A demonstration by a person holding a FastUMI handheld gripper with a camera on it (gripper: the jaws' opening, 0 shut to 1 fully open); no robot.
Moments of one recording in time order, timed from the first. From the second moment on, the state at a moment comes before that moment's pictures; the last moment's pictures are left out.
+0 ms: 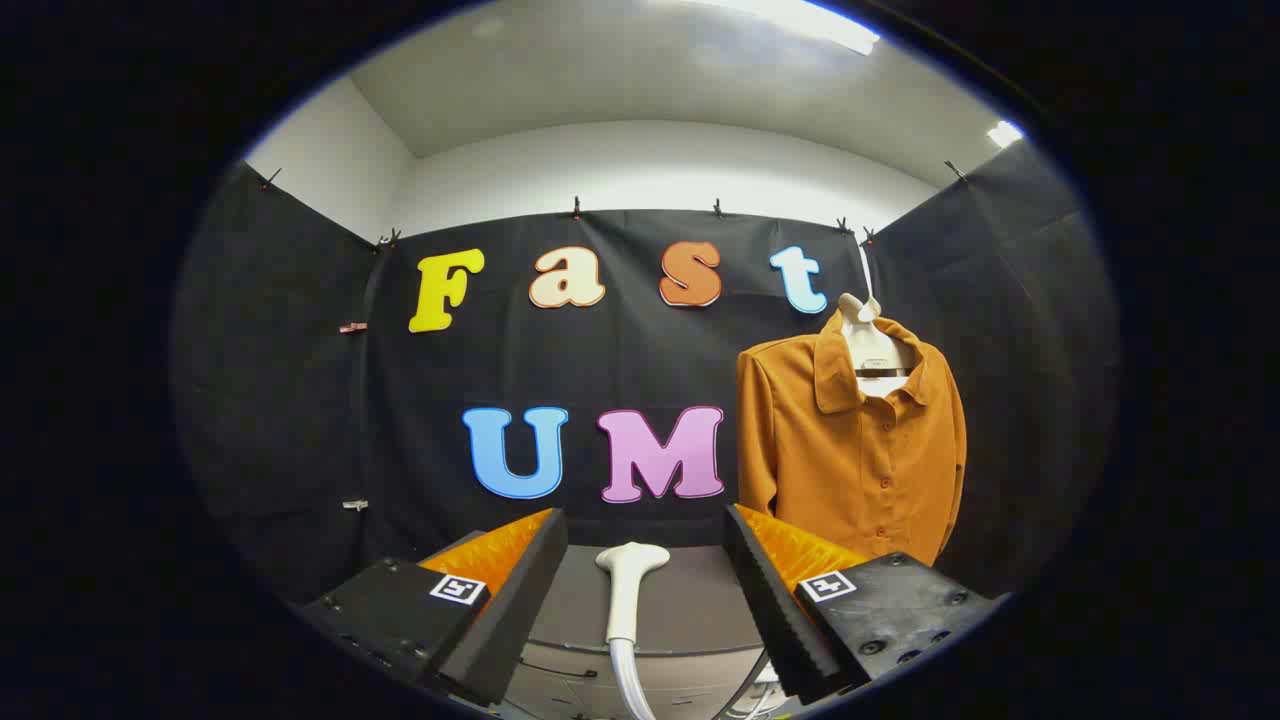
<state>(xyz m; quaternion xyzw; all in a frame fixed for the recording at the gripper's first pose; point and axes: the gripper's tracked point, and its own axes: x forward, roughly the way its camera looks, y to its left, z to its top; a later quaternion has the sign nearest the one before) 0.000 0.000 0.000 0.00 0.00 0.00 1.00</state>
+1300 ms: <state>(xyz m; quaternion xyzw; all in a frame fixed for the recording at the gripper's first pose) -0.010 0.020 0.004 -0.01 0.00 0.01 1.00</state>
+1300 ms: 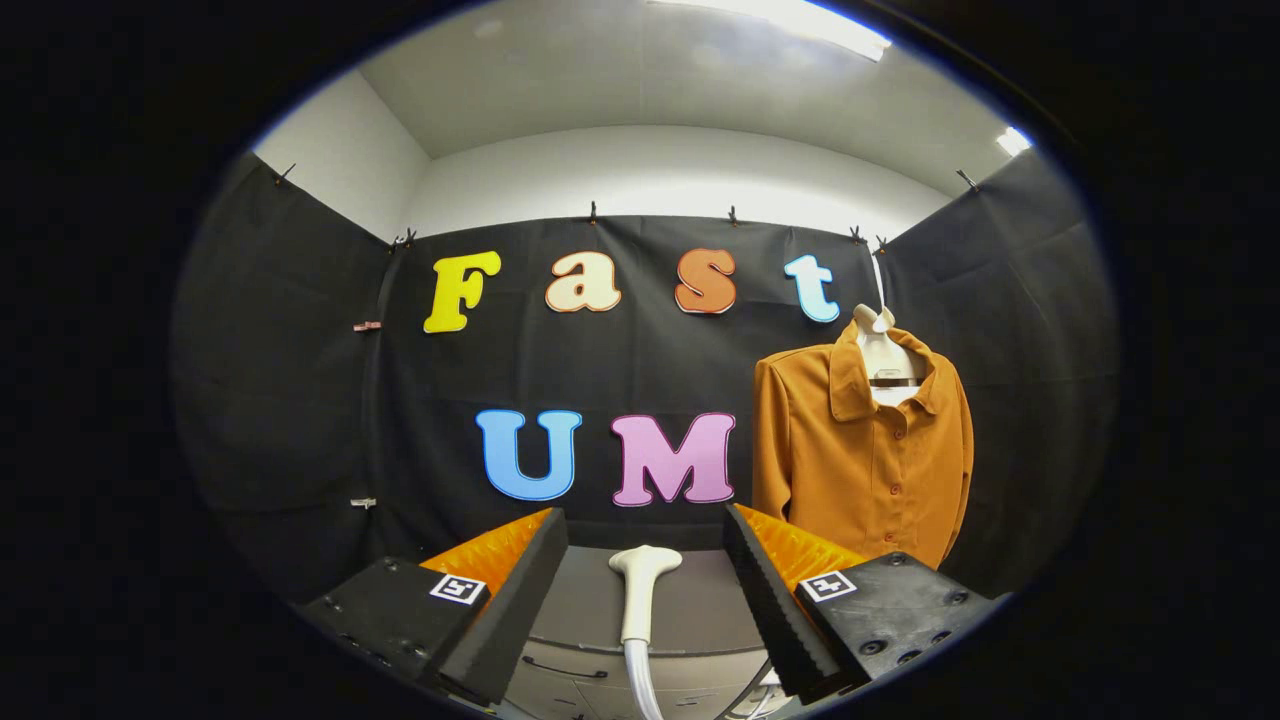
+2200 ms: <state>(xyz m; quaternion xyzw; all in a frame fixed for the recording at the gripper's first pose) 0.018 0.059 -0.060 0.00 0.07 -0.03 1.00</state>
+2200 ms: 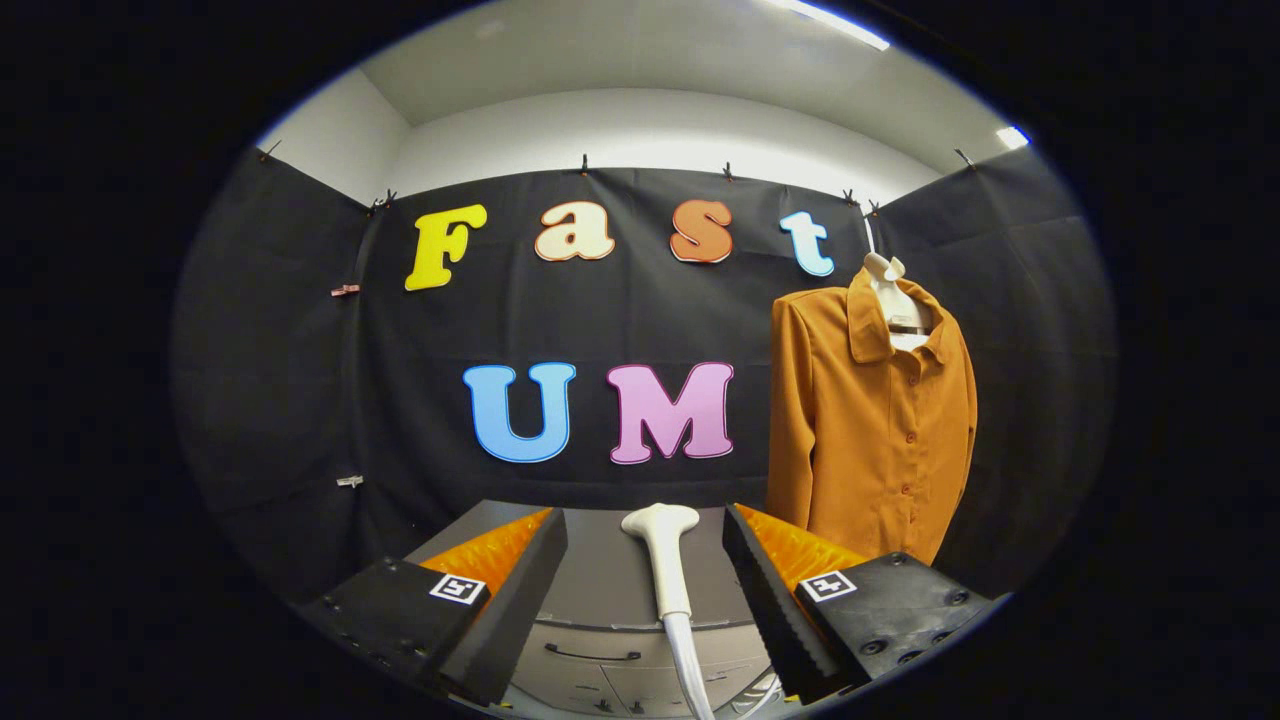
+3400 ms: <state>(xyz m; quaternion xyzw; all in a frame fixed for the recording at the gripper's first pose) 0.182 0.027 -0.247 0.01 0.35 -0.02 0.94</state>
